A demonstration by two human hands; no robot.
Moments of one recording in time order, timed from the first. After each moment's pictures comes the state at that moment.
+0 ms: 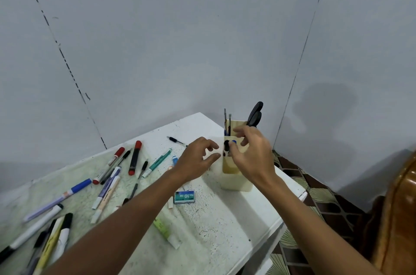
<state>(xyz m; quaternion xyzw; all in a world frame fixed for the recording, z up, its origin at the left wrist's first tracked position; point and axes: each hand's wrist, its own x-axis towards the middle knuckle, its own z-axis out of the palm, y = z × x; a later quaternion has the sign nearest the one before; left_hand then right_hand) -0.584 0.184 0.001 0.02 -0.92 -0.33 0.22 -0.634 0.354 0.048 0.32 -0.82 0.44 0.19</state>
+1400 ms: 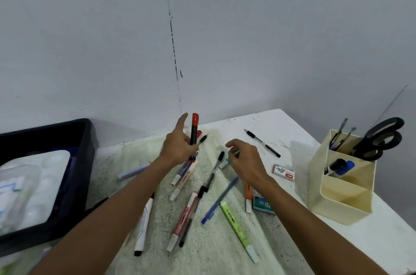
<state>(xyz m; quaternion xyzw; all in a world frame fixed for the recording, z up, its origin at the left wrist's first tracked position) -0.449 0.007 -0.002 0.37 -0.81 -0.40 0.23 -0.583 0.158 -0.020 0.43 -0.81 0.39 -0.11</state>
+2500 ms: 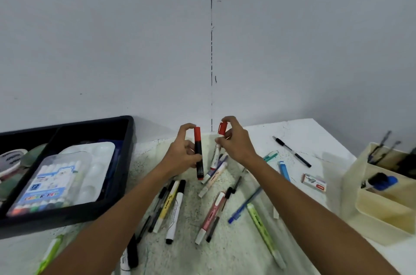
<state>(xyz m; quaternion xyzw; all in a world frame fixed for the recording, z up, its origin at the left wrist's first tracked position) -0.370 0.003 0.011 0.32 -0.76 -0.51 0.25 -0.538 0.076 0.017 0.47 -0.72 0.47 -0.20</state>
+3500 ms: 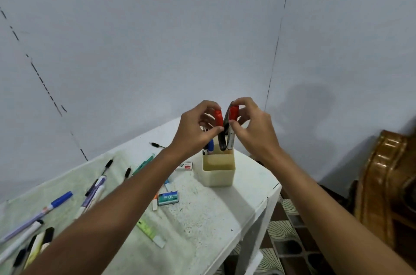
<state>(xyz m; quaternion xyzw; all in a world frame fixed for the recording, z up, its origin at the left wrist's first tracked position) -0.577 0.250 0.109 -0.09 -0.83 -0.45 0.32 -0.640 0.405 0.110 0.34 -0.80 0.46 0.18</state>
